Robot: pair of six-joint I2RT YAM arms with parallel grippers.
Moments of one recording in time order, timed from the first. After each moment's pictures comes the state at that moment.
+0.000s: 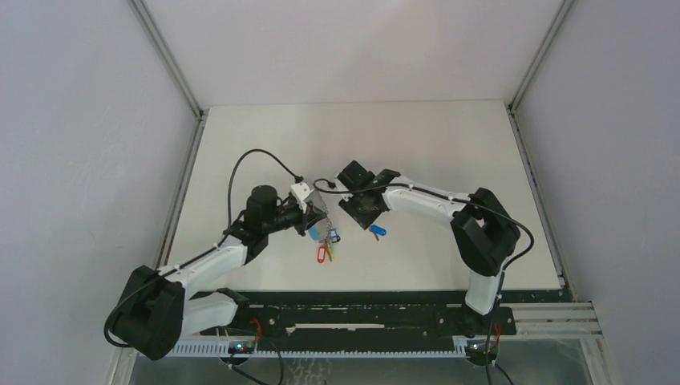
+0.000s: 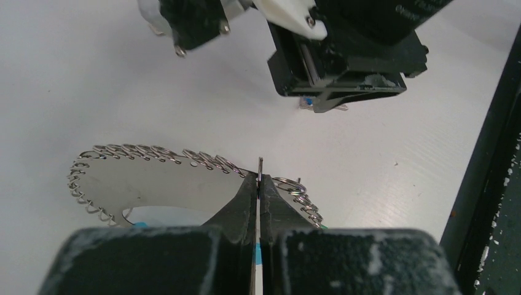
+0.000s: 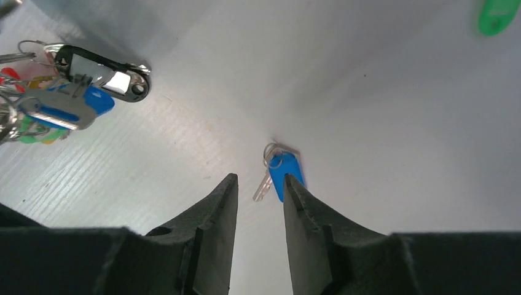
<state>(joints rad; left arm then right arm) -0.48 1.14 0.47 0.28 0.52 0.10 0.82 1.80 1.31 -0.70 0.04 -0.04</state>
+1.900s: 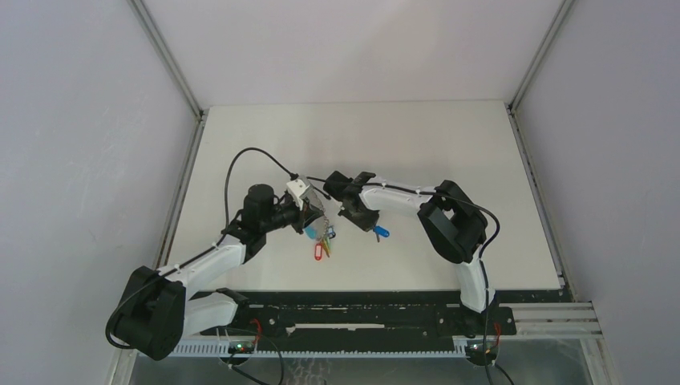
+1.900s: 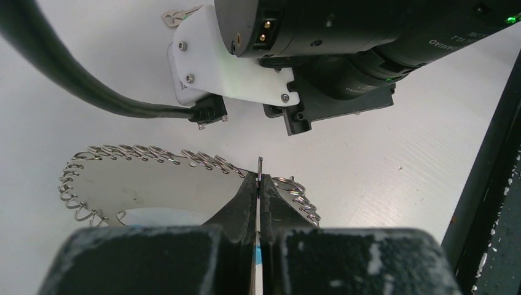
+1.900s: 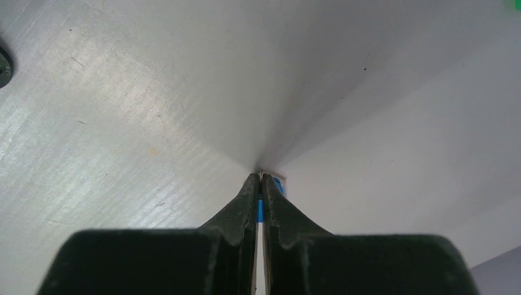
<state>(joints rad) -0.43 1.15 0.47 0.28 0.52 0.06 0.86 2.04 1.47 -0.88 0.24 -0.05</state>
